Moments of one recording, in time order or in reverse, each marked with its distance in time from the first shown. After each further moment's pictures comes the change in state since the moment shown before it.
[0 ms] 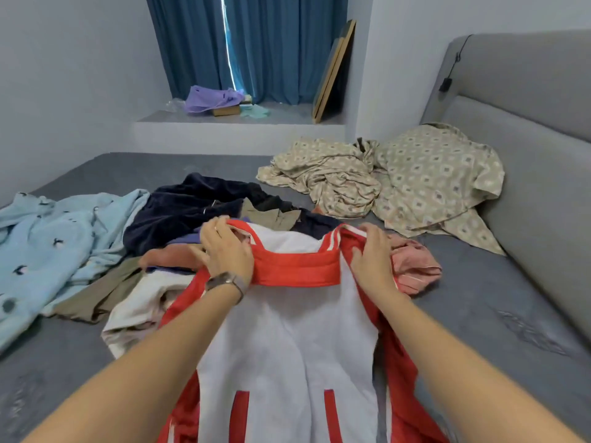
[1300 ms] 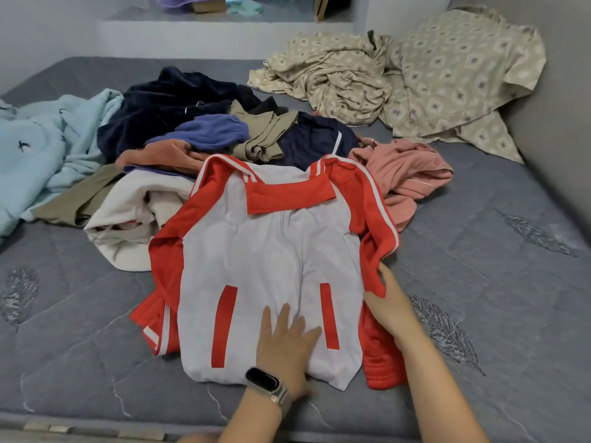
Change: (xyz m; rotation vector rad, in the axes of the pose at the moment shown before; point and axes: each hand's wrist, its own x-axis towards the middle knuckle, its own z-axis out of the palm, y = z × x) left_hand -0.294 -0.049 0.001 0.420 -1.134 0.610; right_hand -0.215 0.099 0.014 0.229 -0.411 0.586
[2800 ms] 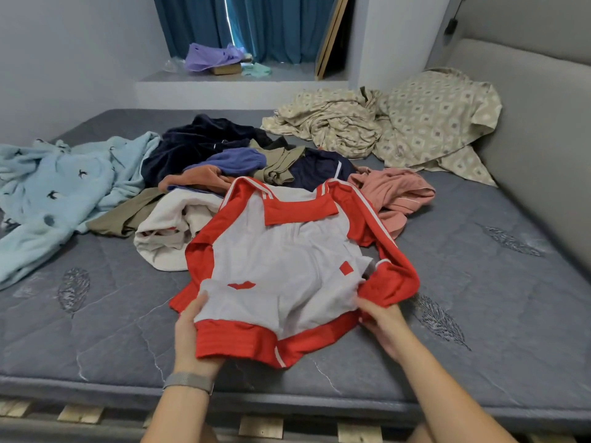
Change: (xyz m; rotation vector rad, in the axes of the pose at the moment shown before) left_hand -0.095 -0.104 0.014 -2.624 0.459 -0.026; right_hand -0.063 0.028 0.019 0.824 -0.179 -0.016
